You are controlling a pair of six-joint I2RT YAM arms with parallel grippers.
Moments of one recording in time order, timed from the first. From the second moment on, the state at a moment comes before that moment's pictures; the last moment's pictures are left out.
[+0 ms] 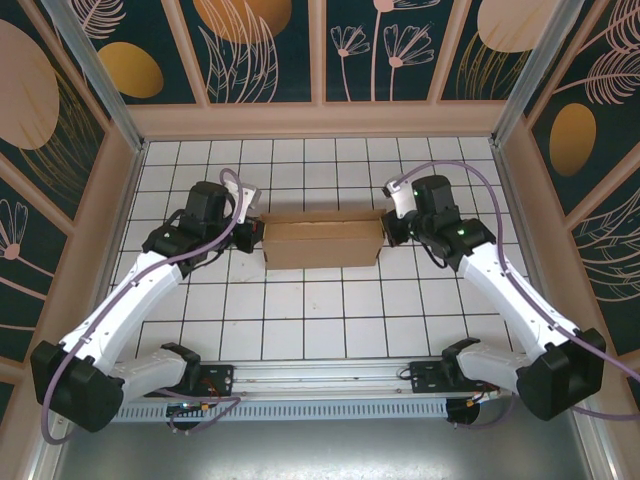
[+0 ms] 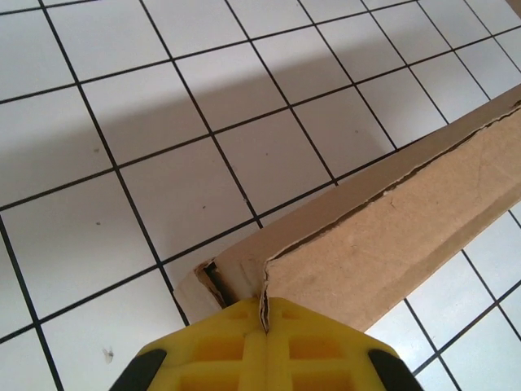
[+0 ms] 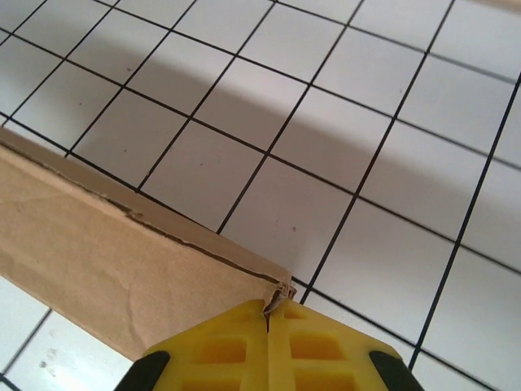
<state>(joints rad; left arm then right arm) -0.44 1.15 1.01 -0.61 0.24 -0.17 0.45 1.16 1.02 -0.59 -0.13 -0.03</state>
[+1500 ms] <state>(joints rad) -0.45 1.19 1.03 -0.66 0.16 -0.22 0.54 1.12 0.90 -0.47 0.00 0.34</state>
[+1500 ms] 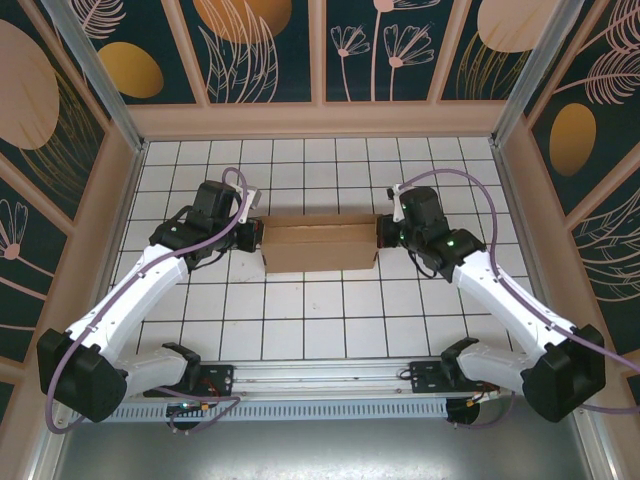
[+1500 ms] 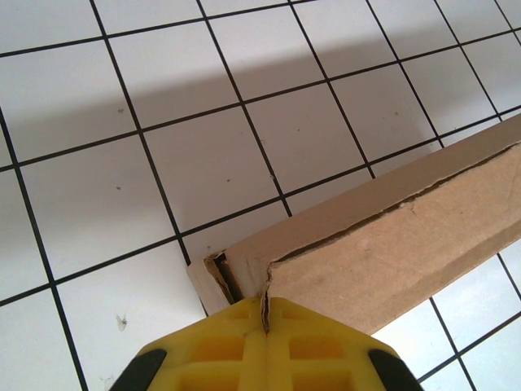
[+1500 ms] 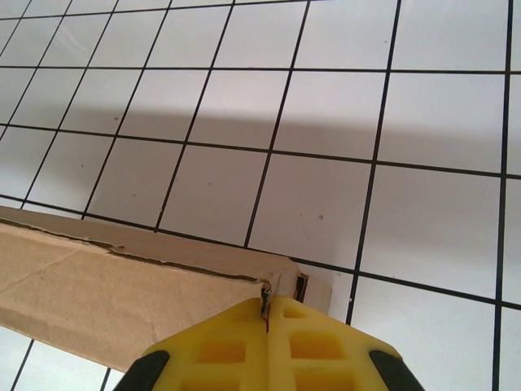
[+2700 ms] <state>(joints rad) -0.46 1.21 1.03 -0.63 0.11 -0.31 0.60 1.11 0.82 -0.35 0.09 0.42</state>
